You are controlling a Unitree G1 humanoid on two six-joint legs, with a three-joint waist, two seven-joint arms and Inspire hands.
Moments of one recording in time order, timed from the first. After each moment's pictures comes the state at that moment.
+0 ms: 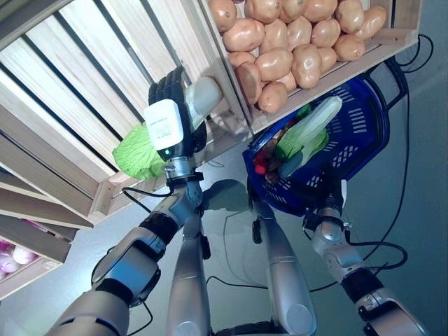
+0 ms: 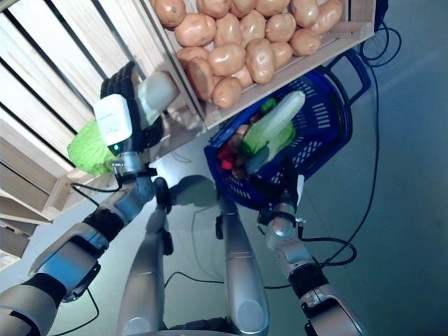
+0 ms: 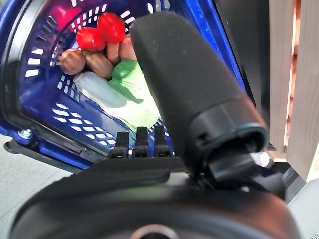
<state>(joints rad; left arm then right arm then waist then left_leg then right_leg) -0.82 0.40 -0.60 0.77 0.35 0.04 1.08 -0.35 -0.35 0.38 0.45 0.52 -0.14 -0.63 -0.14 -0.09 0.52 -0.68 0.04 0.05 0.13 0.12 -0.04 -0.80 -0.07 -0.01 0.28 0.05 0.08</state>
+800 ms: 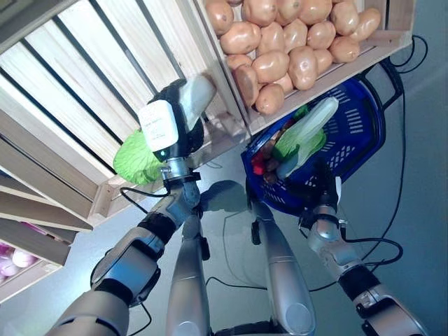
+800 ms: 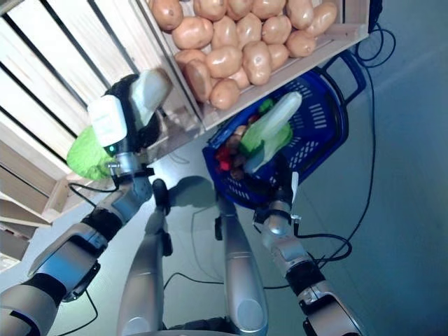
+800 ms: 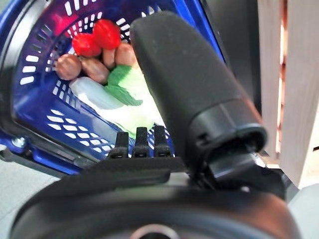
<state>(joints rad) -0.79 0.41 -0.53 0.81 0.35 -0.06 1.10 -0.37 -0.34 0.41 0.47 0.52 -0.13 -0.64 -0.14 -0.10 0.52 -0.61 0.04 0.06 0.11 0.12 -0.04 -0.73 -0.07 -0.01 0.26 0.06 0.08</state>
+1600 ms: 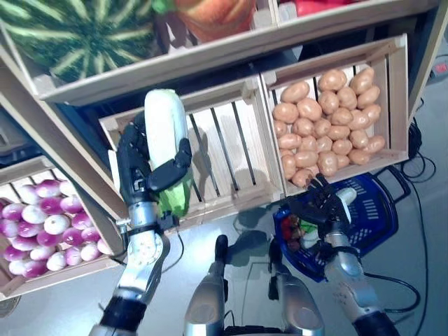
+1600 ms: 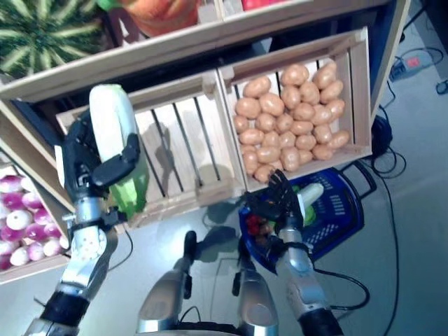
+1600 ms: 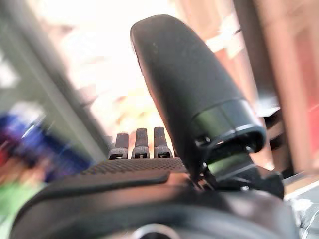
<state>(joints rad) -0.03 0.39 -0.14 -0.07 -0.50 -0.45 0.29 0.04 -0.33 0.16 0.09 0.60 -0.18 -0.08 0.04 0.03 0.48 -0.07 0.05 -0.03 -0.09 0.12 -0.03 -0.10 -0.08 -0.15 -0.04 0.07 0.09</state>
